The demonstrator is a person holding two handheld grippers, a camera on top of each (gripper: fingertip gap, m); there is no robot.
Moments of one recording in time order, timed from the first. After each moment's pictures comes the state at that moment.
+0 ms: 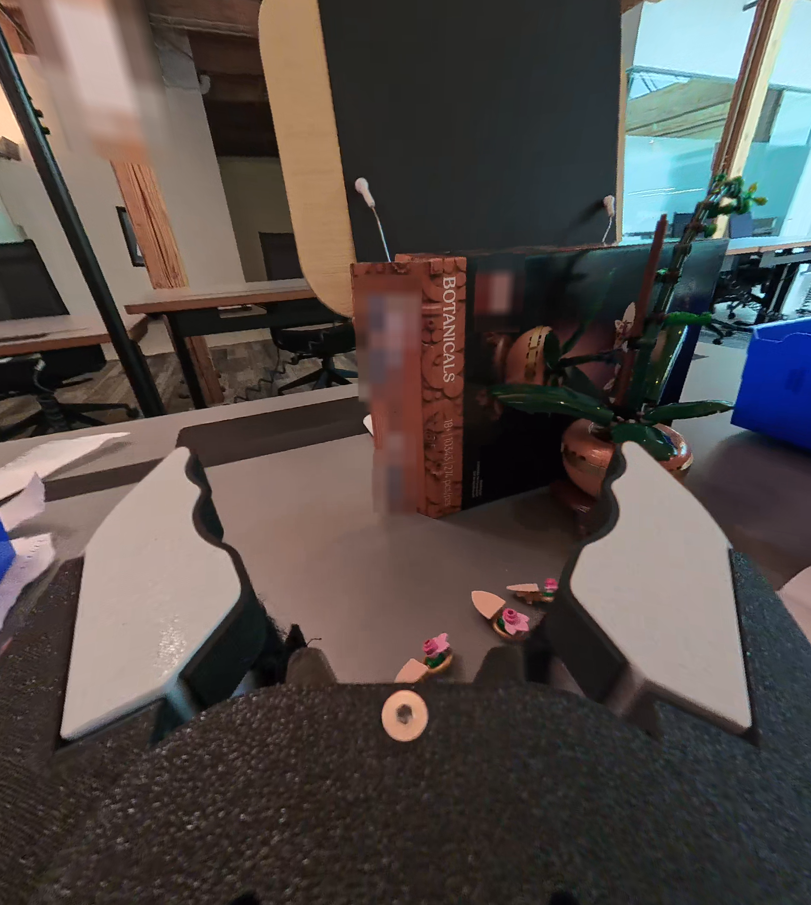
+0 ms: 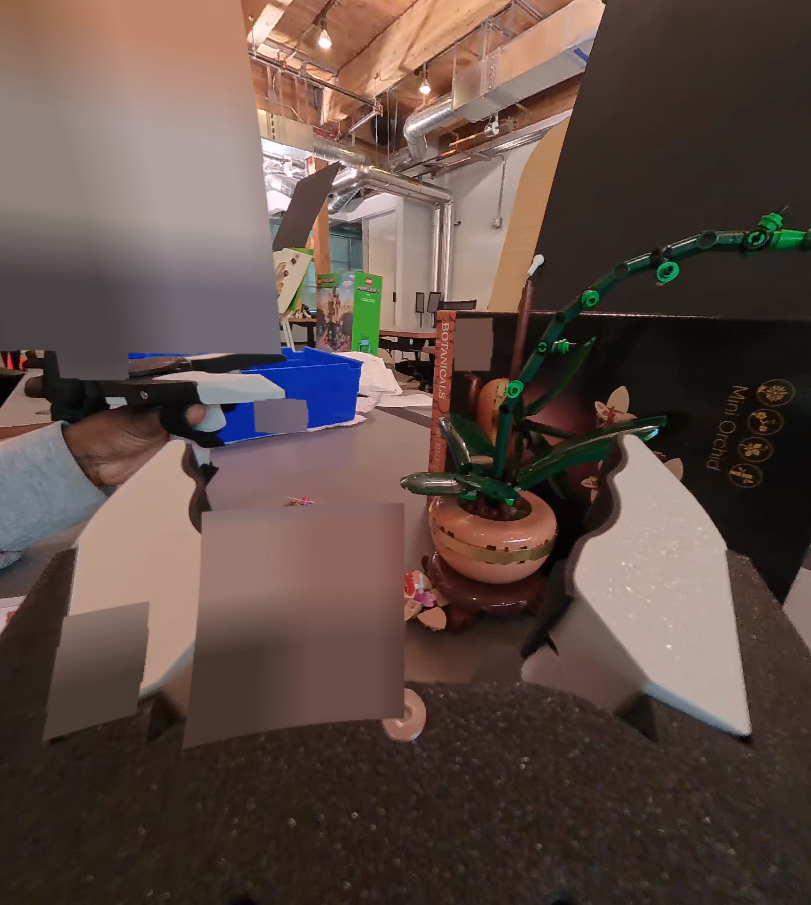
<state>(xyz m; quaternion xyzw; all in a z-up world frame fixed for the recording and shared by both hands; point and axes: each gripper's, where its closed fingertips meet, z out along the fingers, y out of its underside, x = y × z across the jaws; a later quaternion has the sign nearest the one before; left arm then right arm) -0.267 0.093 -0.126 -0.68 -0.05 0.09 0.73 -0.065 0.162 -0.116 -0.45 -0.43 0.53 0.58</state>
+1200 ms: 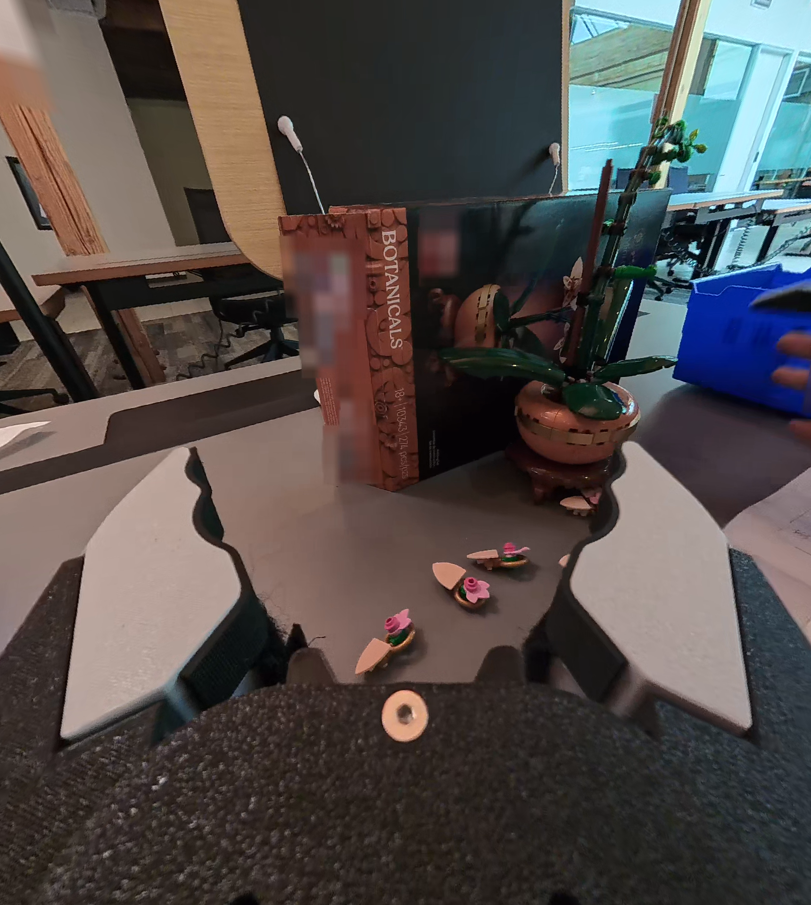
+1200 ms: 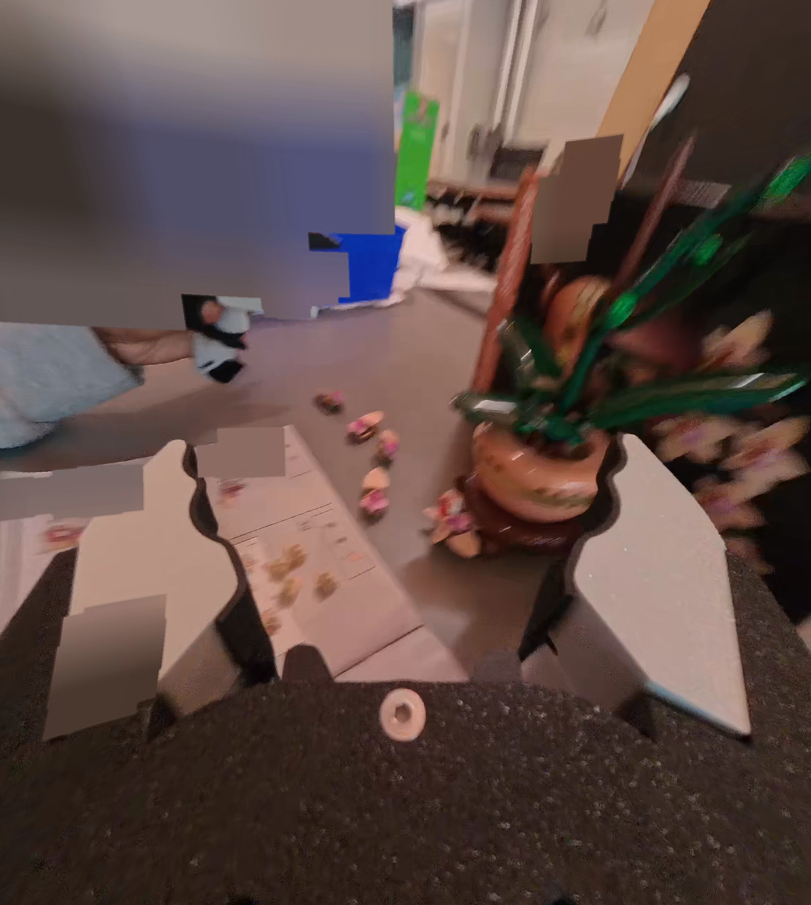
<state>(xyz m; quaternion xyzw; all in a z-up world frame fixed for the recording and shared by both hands) -0.246 0.102 -0.143 -0.71 -0.01 0.05 0.70 -0.080 0.139 -0.150 -0.49 -0.55 0.45 0.50</state>
